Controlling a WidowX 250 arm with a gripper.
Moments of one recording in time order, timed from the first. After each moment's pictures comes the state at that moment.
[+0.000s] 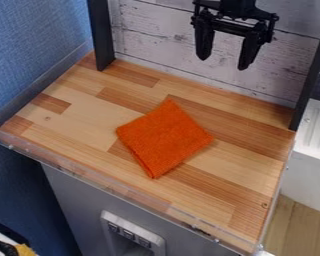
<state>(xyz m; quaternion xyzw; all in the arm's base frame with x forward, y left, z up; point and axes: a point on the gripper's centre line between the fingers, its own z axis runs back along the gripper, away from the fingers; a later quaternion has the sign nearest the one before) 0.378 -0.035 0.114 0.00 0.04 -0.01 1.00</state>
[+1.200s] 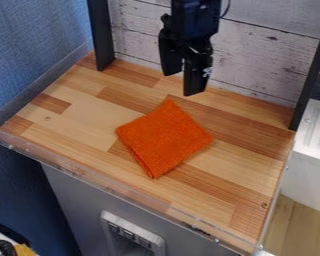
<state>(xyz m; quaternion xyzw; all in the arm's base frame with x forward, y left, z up) 0.324 -0.001 0.108 0.00 -0.03 -0.30 0.95</state>
